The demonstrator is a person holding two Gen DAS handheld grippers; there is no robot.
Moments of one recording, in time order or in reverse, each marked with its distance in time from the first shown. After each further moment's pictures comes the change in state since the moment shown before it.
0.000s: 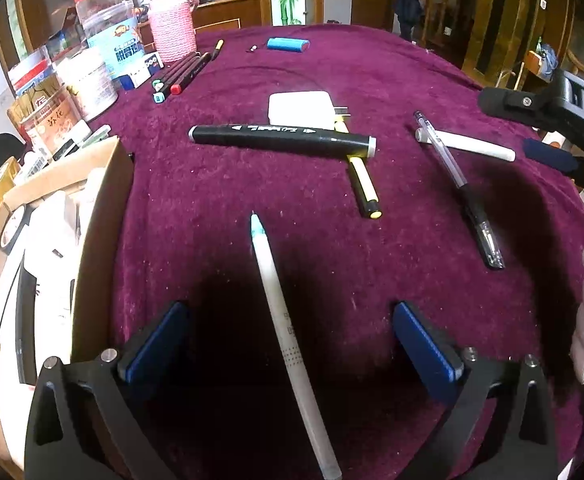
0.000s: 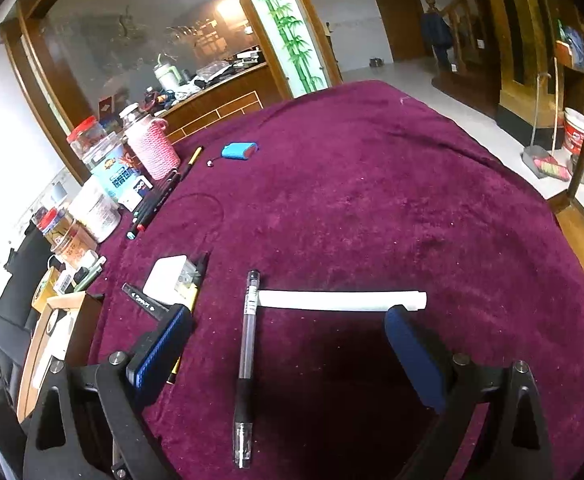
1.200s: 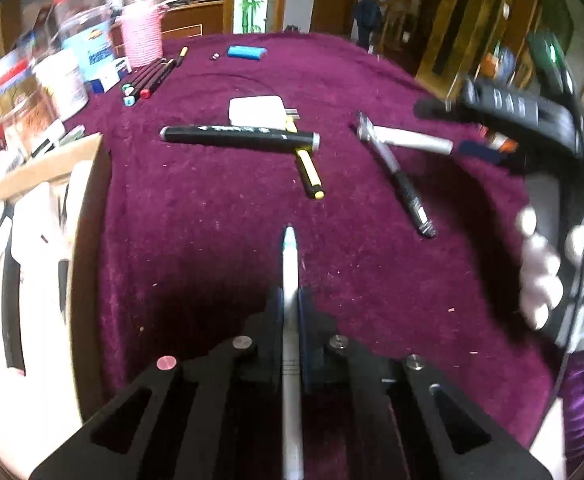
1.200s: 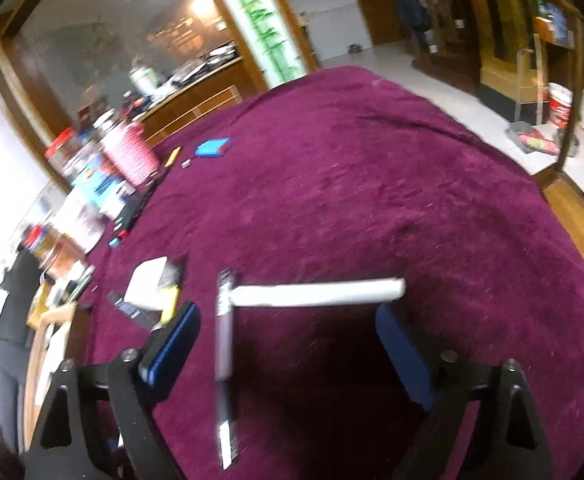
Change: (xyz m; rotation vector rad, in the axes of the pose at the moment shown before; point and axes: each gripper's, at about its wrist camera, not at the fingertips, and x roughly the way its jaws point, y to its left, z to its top) left arm -0.039 0.008 -0.020 0.012 -0.039 -0.204; right arm -0.003 -0.004 -0.003 0.024 0.076 -0.003
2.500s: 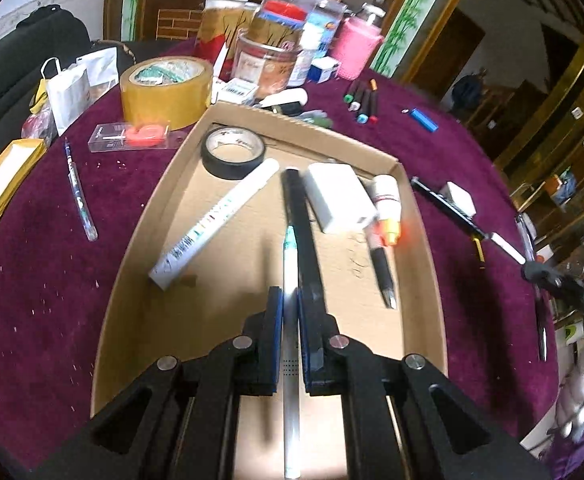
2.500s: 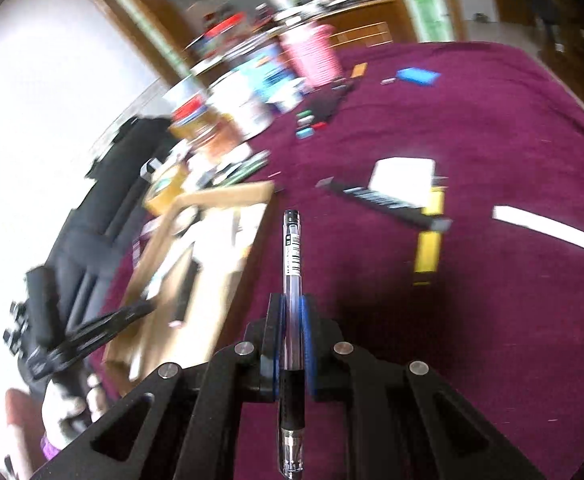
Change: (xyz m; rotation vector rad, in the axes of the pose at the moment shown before) left arm -0.093 0.211 -0.040 -0.418 -0.035 0.097; right arm -0.016 0.195 -0.055 -0.247 0.246 0.334
